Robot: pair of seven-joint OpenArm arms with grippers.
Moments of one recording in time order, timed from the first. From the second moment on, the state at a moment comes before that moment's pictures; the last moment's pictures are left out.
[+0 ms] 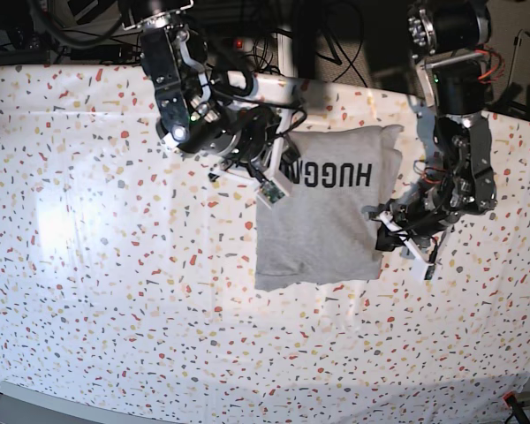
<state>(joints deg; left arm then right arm) -17.2 -2.8 -17.1 59.7 -10.9 -39.8 36.2 -4.3 -0.6 -15.1 93.9 12.4 33.9 -50.9</state>
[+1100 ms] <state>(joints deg) -4.8 -6.9 -19.2 80.3 -23.3 -40.0 42.5 -5.6 3.4 -0.5 108.5 25.2 34.1 -63.0</state>
